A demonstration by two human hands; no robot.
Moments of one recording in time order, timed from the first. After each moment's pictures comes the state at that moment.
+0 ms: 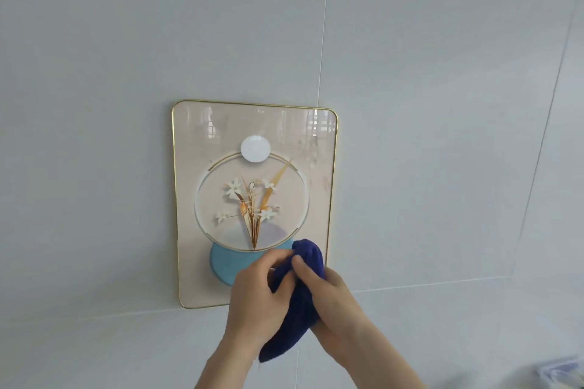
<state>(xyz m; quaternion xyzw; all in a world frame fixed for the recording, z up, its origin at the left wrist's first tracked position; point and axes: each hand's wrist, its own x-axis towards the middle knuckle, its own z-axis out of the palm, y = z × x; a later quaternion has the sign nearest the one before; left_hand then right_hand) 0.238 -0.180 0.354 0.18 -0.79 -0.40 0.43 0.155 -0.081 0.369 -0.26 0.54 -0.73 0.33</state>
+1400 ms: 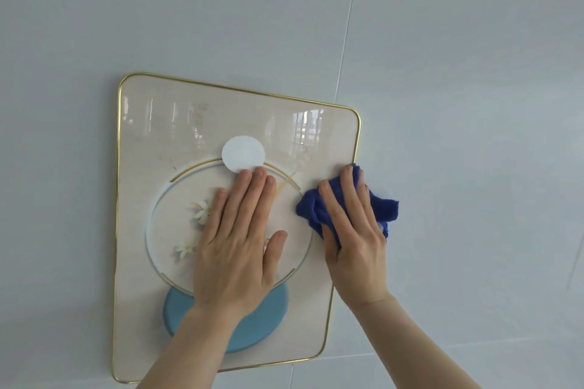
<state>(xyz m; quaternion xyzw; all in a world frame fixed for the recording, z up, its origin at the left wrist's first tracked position) 0.146 -0.287 0.398 0.20 -0.80 0.17 0.55 -0.001 -0.166 0.412 -0.49 0.59 -0.37 -0.52</state>
